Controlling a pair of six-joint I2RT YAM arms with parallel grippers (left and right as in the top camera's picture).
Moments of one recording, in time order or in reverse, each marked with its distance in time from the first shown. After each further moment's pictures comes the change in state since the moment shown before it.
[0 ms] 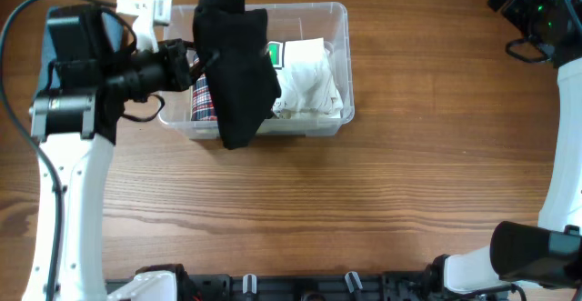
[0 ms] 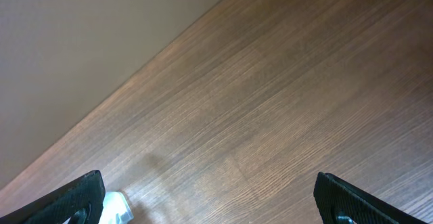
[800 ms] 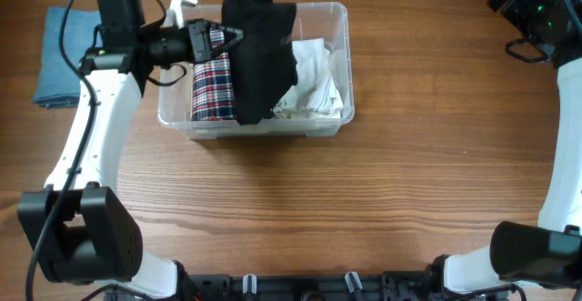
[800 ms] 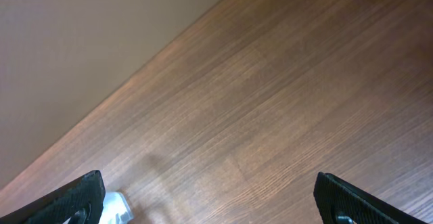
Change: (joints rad) left arm -0.009 0.341 0.003 0.303 0.269 0.040; right arm 0.000 0.000 0.000 0.001 0.000 0.000
